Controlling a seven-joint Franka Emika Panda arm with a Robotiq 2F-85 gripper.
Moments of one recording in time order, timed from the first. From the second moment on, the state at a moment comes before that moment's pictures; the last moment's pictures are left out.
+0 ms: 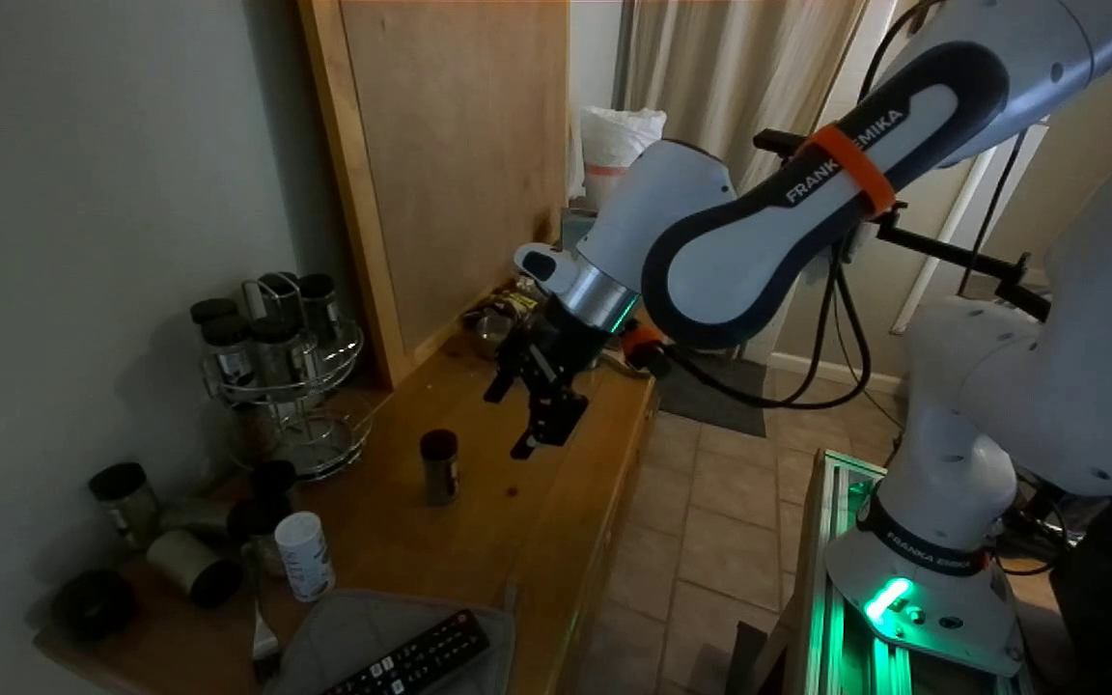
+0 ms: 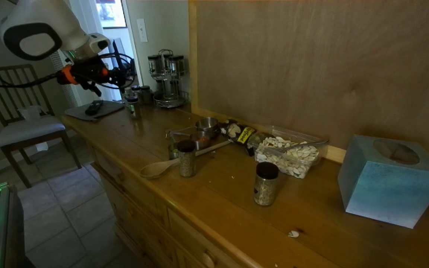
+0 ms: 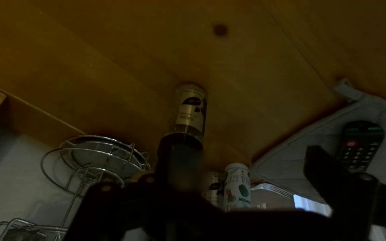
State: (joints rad) arm 0.53 -0.23 -0.07 -2.65 0.51 2.91 -0.95
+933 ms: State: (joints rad) arm 0.80 -0.15 -0.39 -2.56 1.21 2.87 -1.66
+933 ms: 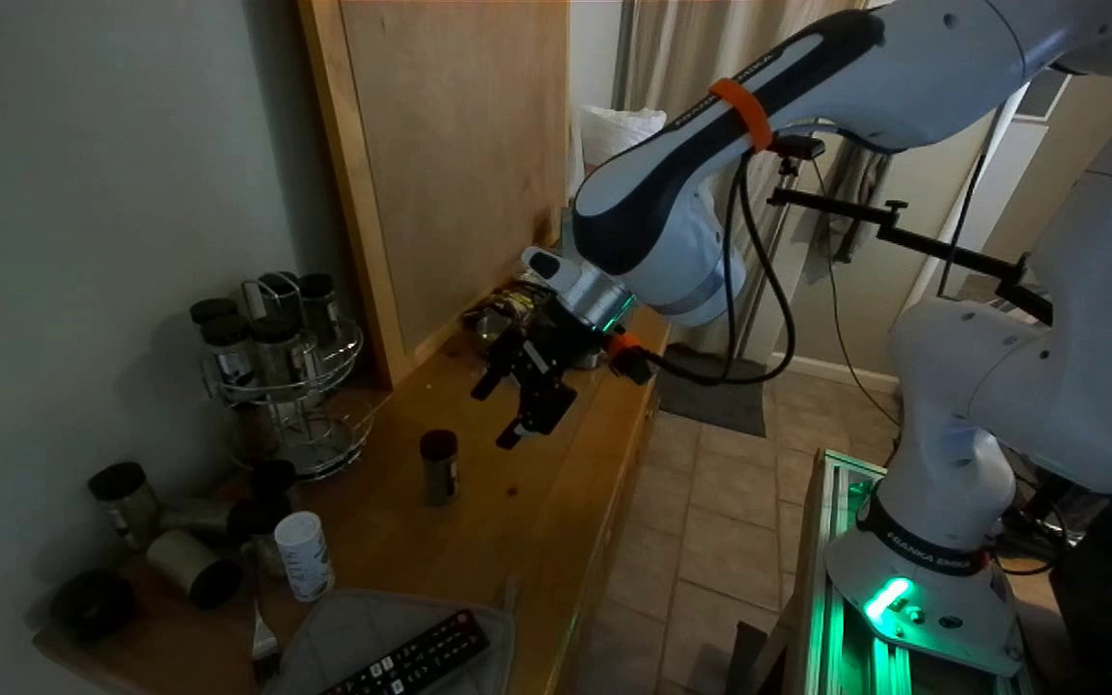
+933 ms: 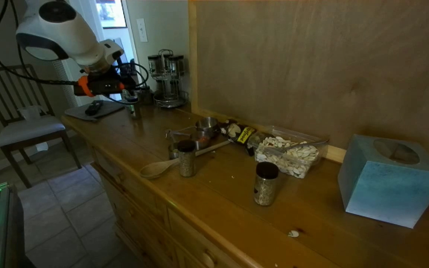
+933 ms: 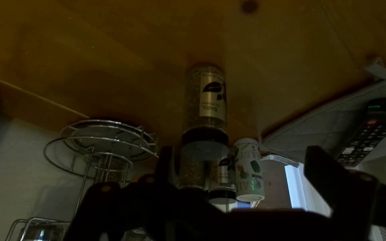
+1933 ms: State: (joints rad) arm 0.80 0.10 -0.38 -2.40 1.44 2.83 -1.79
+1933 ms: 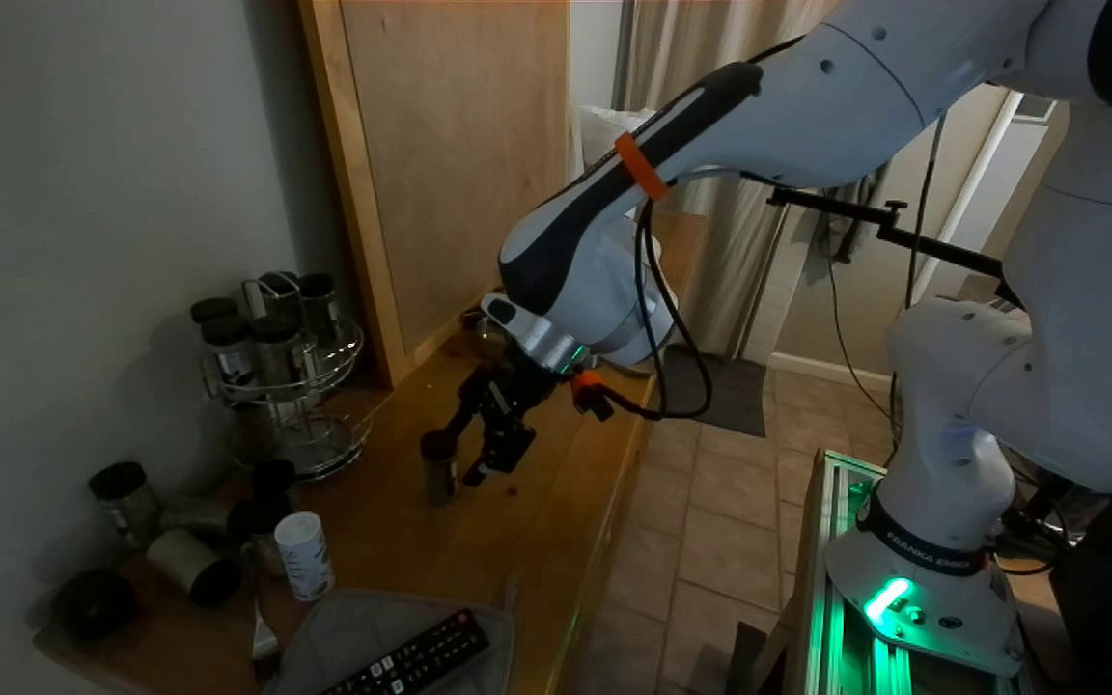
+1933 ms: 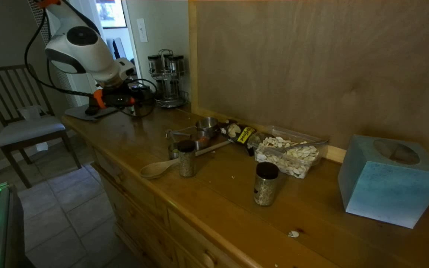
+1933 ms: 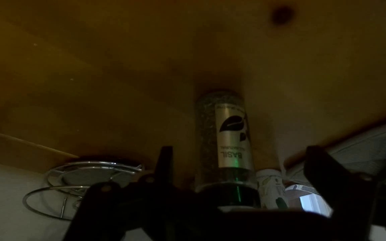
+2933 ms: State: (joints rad) arm 0.80 0.16 -0.38 -2.34 1.57 2.79 -1.92
